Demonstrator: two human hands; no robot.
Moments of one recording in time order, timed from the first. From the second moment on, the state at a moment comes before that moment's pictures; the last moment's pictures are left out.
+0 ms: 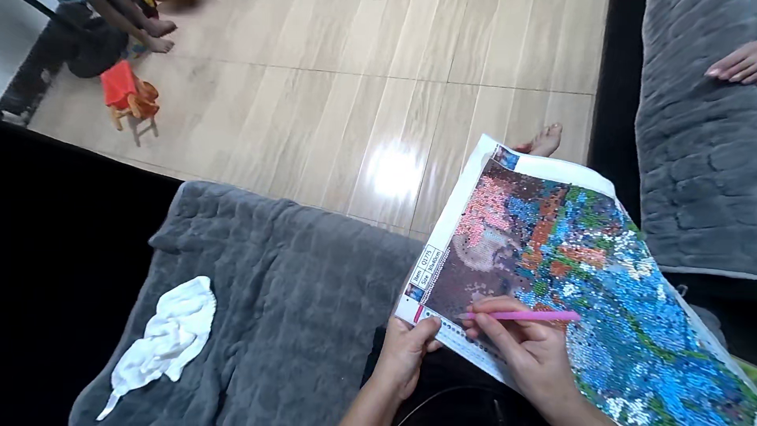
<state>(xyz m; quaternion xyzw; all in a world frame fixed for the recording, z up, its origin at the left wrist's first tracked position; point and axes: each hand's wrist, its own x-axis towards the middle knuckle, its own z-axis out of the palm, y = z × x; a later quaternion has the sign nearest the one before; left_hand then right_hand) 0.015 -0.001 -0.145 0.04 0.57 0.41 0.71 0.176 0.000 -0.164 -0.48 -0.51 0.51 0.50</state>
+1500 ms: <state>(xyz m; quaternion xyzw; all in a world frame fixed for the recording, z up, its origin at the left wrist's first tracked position) 0.015 -0.001 -0.146 0.03 0.57 0.42 0.71 0.175 -0.006 -0.175 -0.44 -0.65 0.44 0.44</state>
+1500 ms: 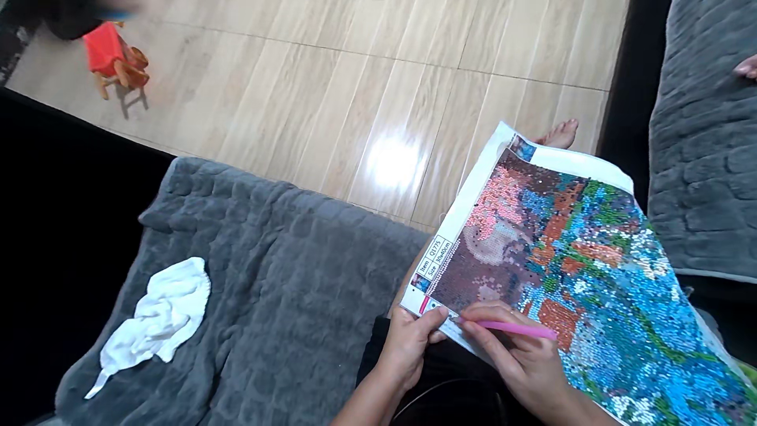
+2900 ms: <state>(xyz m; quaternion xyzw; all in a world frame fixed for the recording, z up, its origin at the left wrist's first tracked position) 0.005 -0.028 -0.129 -0.06 0.58 0.35 0.73 0.169 0.055 -0.160 -0.51 -0.58 0.44 0.45</state>
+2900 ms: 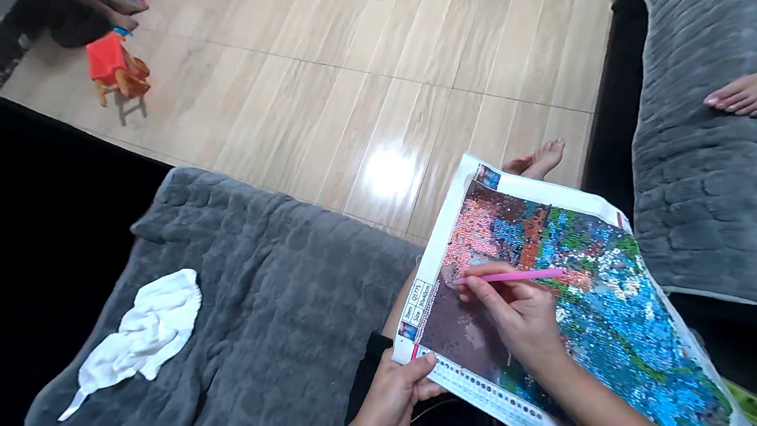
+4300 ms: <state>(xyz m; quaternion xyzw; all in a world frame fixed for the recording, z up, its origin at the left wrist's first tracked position) 0.003 -0.025 -0.133 -0.05 0.57 0.34 0.74 0.158 0.058 -0.177 -0.48 -0.68 0.35 0.43</state>
